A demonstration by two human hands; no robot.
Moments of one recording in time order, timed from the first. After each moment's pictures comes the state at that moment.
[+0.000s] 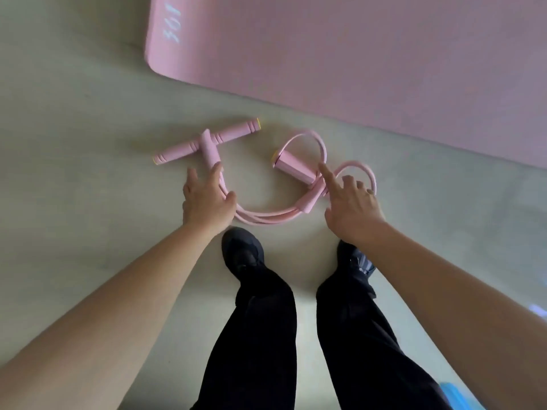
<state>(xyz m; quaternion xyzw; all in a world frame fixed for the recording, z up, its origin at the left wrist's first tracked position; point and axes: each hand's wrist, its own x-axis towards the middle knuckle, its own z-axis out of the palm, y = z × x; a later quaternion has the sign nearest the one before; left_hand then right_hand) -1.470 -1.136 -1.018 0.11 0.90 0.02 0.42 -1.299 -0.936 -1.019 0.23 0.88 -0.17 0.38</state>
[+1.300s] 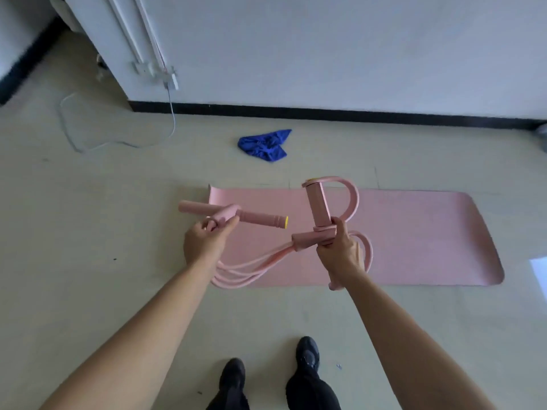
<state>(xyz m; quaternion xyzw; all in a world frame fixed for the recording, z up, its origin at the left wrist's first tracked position) -1.516 -0.956 -0.381 0.00 0.85 0.46 0.26 -1.305 -0.807 -0.411 0.58 0.74 -0.34 -0.01</state>
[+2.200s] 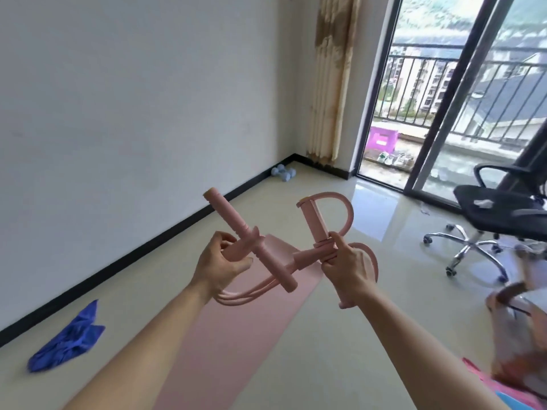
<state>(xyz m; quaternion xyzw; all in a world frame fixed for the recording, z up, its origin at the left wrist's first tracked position) -1.089 -0.695 -0.181 0.64 0.56 0.34 0.40 -0.814 -0.740 -0.218 0.80 0.55 -0.10 -0.22</state>
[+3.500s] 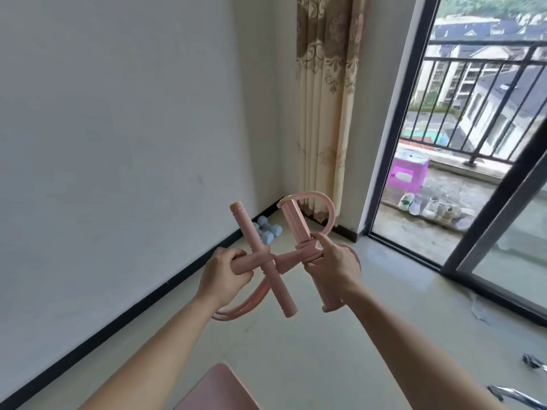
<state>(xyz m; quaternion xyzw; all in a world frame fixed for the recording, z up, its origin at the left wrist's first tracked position) -0.582 0.140 -0.223 0.71 0.58 0.28 0.27 -0.333 0.102 -0.218 0.76 0.59 -0.16 -0.24</state>
